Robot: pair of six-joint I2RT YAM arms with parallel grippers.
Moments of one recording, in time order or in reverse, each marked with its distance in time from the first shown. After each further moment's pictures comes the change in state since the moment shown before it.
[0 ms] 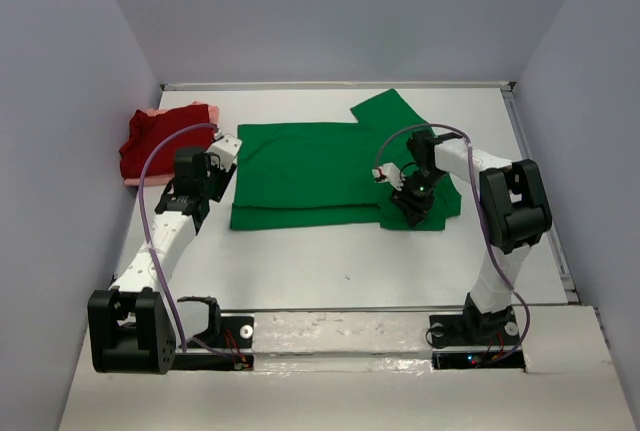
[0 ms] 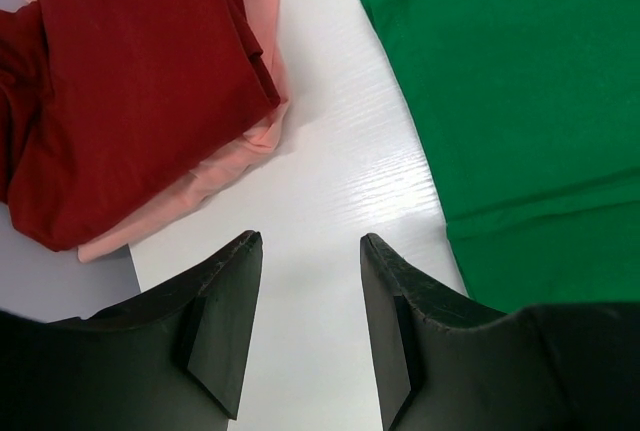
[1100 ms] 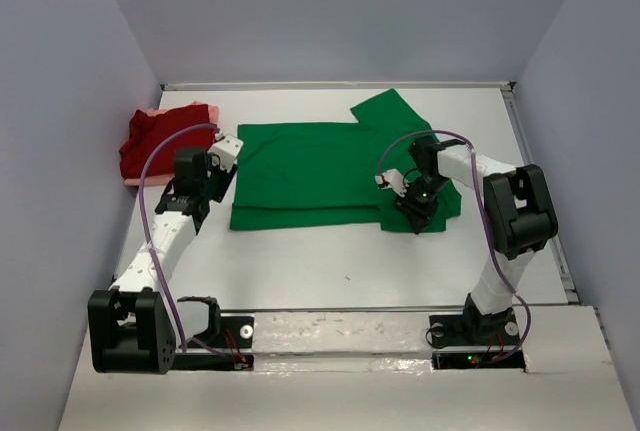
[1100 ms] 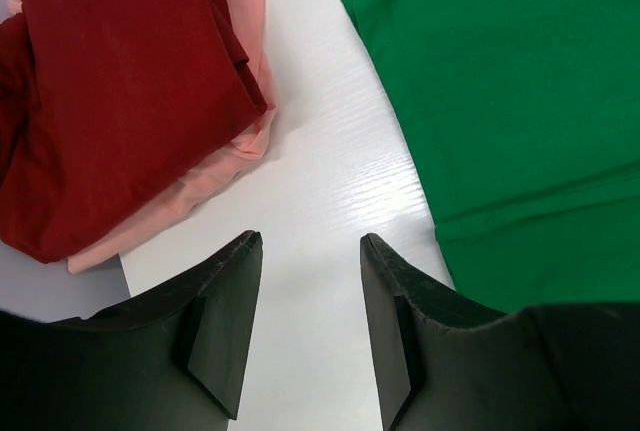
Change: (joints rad) left arm 0.000 0.000 -0.001 0.000 0.033 0.002; right arm 0.000 -0.049 -0.084 0.031 0.037 0.019
